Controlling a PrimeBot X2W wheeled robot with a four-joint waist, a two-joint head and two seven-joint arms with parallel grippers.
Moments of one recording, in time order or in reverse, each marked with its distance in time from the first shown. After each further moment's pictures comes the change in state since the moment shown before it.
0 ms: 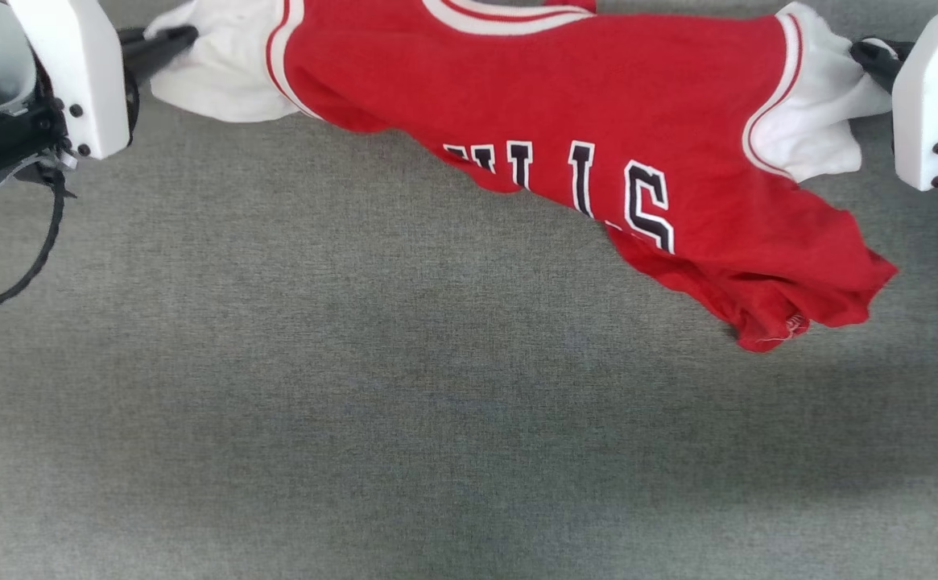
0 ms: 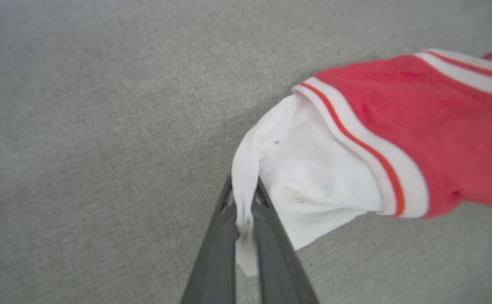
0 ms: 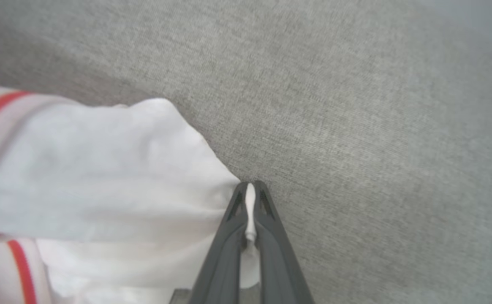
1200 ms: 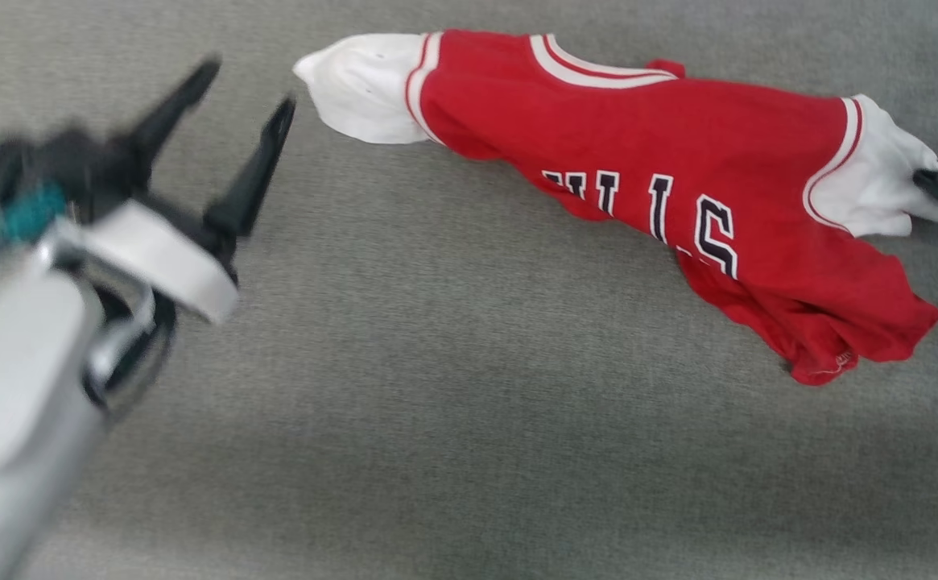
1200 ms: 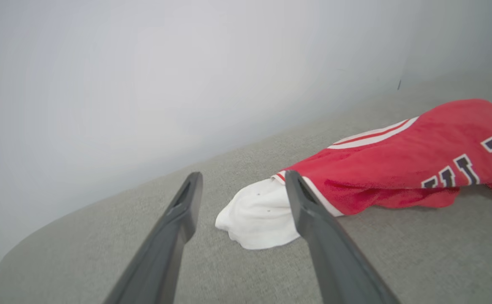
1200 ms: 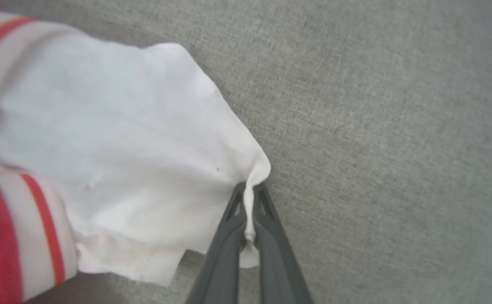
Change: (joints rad) left arm 0.676 -0.206 0.663 -0.305 0.845 0.002 -0.613; right arm 0.158 -0.085 -0.057 0.116 0.055 -0.001 0.023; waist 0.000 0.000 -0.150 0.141
